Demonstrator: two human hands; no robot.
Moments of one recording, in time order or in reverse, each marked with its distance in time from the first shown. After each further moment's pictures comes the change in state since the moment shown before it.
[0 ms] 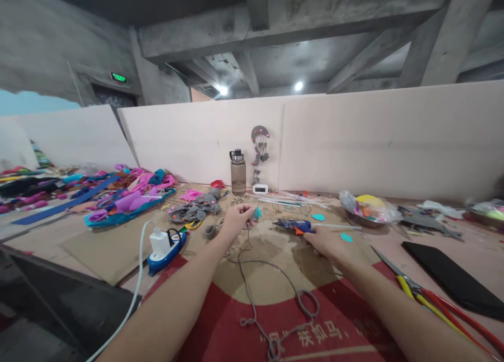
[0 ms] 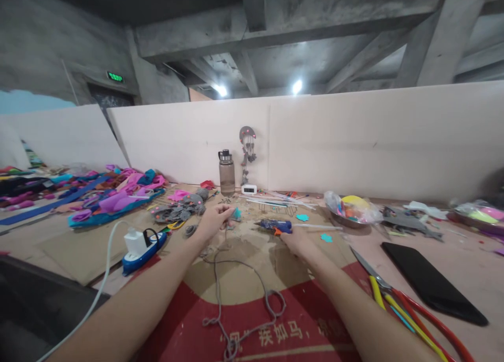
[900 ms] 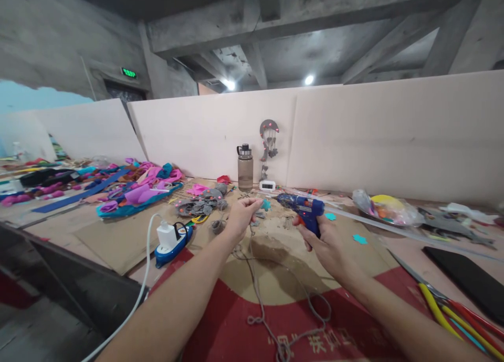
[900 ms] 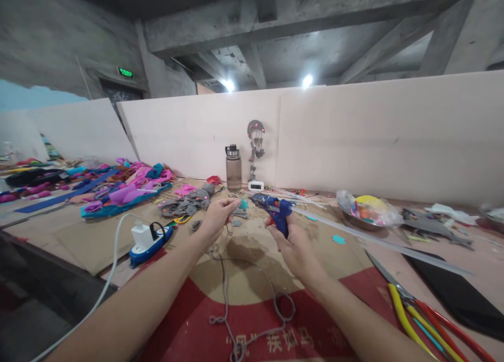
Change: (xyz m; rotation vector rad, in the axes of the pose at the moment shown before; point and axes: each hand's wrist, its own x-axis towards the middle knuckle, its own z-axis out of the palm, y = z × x) left_hand -0.002 0.005 0.003 -0.124 0.114 -0.025; right_hand -0.030 -0.042 0.015 0.337 -0.069 -0.245
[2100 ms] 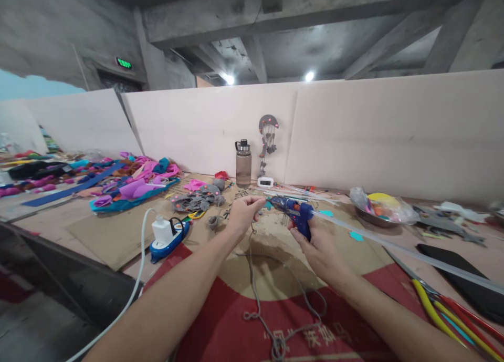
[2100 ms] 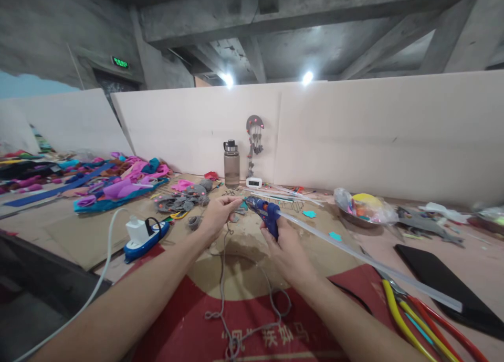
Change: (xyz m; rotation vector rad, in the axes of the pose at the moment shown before) left_hand -0.008 0.000 0.010 0.036 -0.015 0.060; right_hand -0.008 -0.003 0.006 -0.308 0.013 -0.118
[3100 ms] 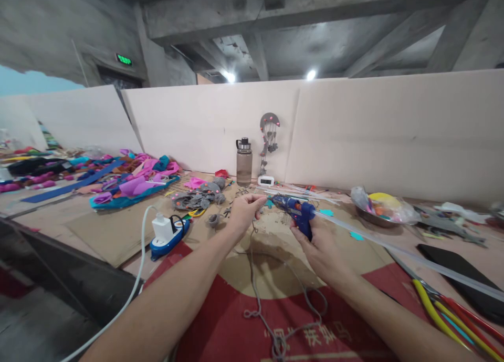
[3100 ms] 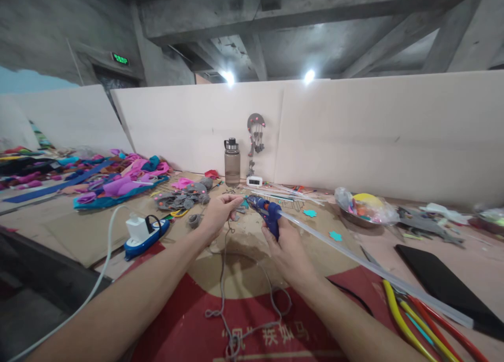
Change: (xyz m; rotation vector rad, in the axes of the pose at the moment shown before) left_hand -0.002 0.004 0.001 0.027 -0.010 0.009; right_hand -0.001 -0.003 0.000 -0.020 0.018 -0.008
